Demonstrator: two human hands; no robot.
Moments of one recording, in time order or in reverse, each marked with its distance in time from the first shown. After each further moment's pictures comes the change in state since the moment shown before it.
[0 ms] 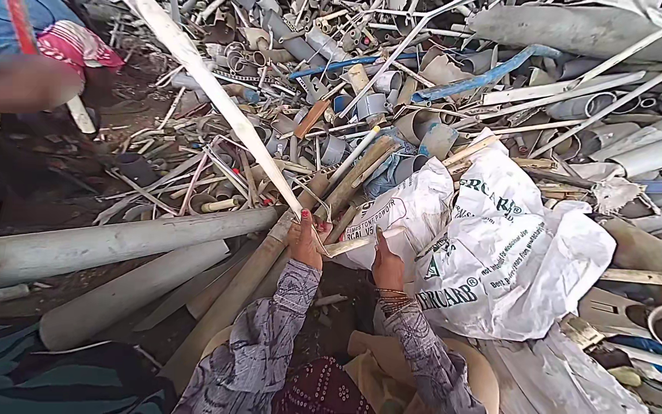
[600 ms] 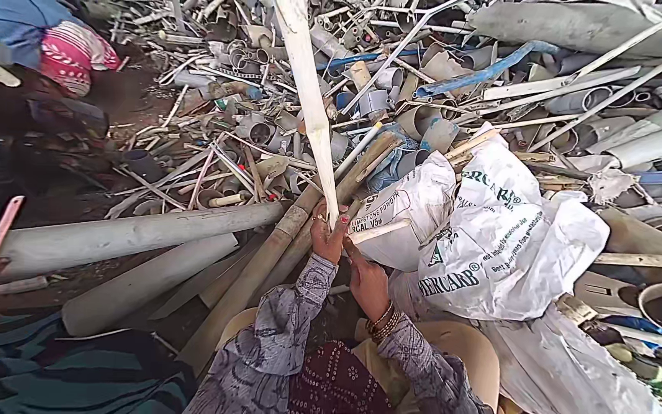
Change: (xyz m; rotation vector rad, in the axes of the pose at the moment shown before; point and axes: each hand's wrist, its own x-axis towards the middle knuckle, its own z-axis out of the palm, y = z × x) left_hand -0.011 -0.020 -0.026 0.371 -0.309 0.360; right_hand -0.066 -0.033 0.017 0.146 0.153 -0.453
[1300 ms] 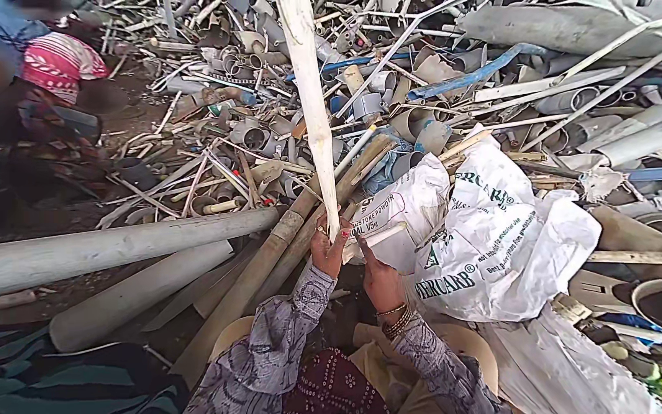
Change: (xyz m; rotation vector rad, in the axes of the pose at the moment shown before) left_hand -0.010 -0.001 0.005 -0.092 -0.085 0.040; right_hand 0.010 0.036 -0.015 -0.165 -0.038 0.138
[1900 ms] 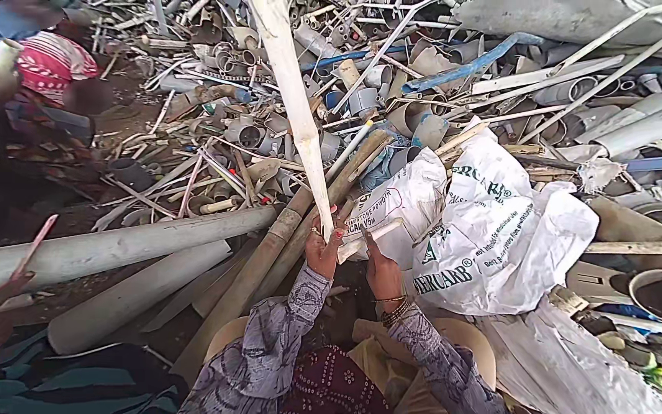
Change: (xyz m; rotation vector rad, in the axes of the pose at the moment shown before) left_hand -0.006 0.000 0.000 -0.042 0.007 0.003; right_hand 0.003 0.016 0.008 0.068 0.002 0.092
